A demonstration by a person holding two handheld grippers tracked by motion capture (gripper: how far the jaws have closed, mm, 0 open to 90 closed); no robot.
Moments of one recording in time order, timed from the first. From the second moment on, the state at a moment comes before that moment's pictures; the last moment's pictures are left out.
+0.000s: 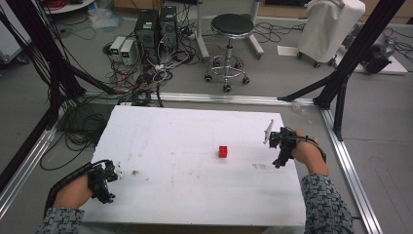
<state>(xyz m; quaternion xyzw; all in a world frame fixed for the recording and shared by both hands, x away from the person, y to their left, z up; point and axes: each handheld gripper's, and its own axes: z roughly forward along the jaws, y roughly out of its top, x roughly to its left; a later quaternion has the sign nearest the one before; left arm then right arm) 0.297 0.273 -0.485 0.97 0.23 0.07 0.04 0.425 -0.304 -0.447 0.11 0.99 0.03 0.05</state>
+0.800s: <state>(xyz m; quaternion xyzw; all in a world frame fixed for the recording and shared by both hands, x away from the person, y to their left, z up) 0.297 0.276 -0.486 0.97 0.23 0.06 0.04 0.456 -0.235 -0.426 0.04 1.00 0.04 0.04</state>
